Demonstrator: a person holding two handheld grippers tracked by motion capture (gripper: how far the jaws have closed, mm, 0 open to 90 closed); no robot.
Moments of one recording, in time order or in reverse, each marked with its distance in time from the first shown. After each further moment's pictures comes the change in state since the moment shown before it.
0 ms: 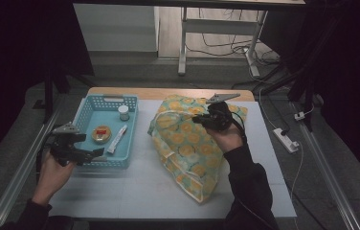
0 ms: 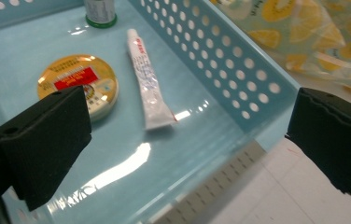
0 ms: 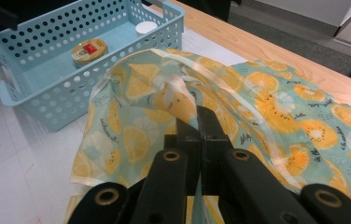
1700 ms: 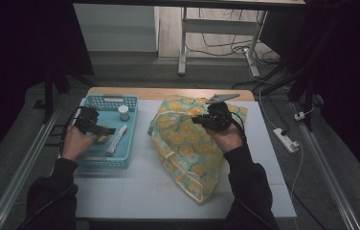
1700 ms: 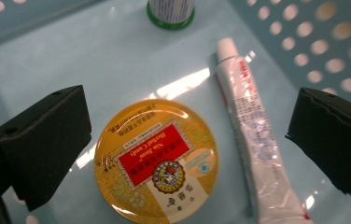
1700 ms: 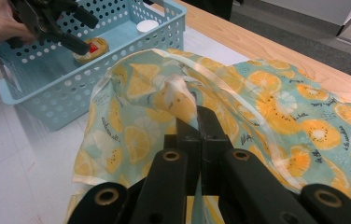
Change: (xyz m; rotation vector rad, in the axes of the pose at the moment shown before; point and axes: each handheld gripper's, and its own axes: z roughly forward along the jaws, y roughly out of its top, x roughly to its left) left arm 0.067 0.051 0.099 0.246 0.096 -0.039; right arm -0.001 -0.001 0.002 0.002 0.008 0.003
